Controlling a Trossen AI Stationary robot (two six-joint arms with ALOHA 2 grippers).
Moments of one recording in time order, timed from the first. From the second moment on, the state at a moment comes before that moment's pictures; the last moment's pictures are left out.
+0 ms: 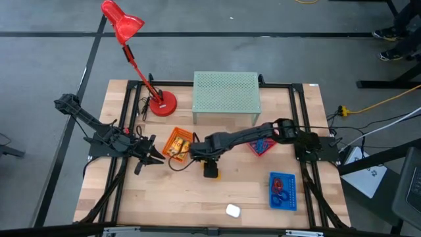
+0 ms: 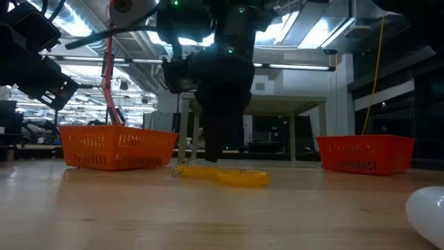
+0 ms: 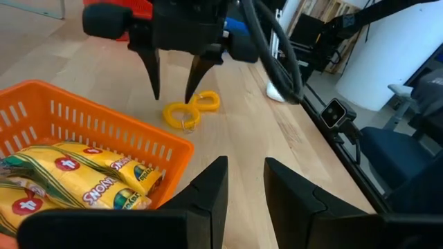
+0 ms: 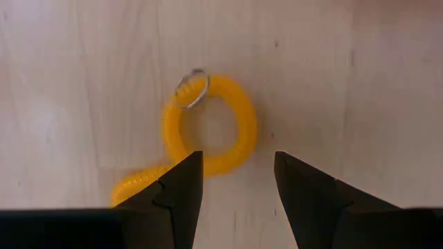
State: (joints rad) left arm -0.60 0.38 0.01 0.08 -0.27 -0.42; right arm 0.16 2.31 1.88 -0.95 -0.07 0.18
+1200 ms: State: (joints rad) left arm -0.60 0.38 0.01 0.08 -0.27 -0.42; right arm 0.19 1.99 1.78 -0.98 0.05 0.59
